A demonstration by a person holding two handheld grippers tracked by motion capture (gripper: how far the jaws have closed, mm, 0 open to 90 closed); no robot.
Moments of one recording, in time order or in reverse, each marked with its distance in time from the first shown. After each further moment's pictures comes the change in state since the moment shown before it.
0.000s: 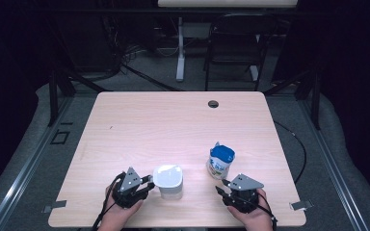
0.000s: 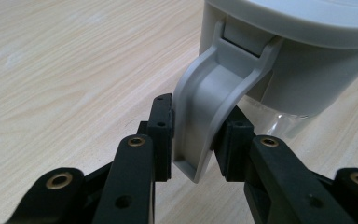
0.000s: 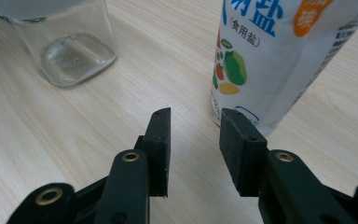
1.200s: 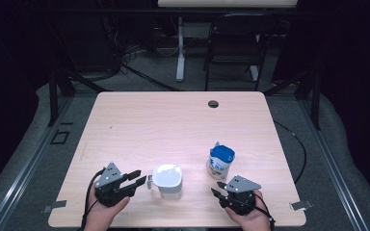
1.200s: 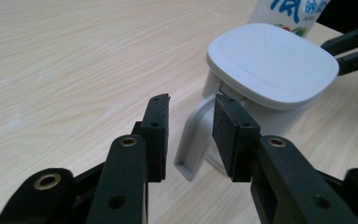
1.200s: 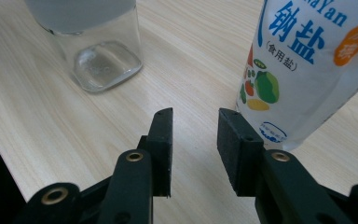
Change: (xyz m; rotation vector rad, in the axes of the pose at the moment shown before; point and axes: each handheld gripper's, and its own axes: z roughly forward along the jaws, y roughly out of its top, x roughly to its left) left arm 0.019 0.012 -0.046 -0.106 -0.040 -0.119; right arm 0.012 0.008 -0.004 -0.012 0.053 -0.019
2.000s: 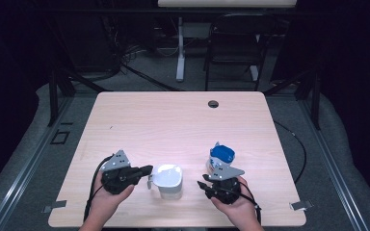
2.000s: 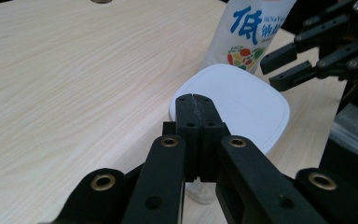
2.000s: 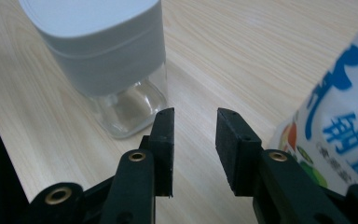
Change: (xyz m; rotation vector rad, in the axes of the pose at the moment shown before) left arm -0.002 0.045 0.010 0.055 -0.137 0.055; right arm 0.011 0.045 0.021 0.019 0.069 -0.012
